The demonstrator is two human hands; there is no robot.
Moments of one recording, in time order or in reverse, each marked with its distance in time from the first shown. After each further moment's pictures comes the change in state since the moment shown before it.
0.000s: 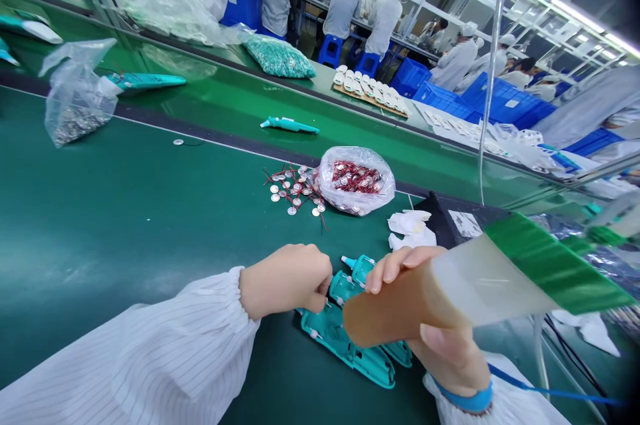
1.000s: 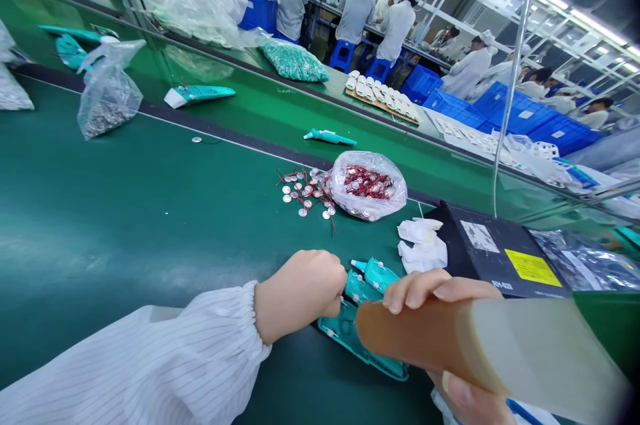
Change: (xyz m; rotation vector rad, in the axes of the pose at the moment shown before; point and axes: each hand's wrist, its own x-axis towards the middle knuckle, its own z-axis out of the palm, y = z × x) left_hand -0.002 0.009 0.014 0.154 0.154 -0.018; right_hand -0.013 -0.006 0.007 -0.153 0.032 -0.069
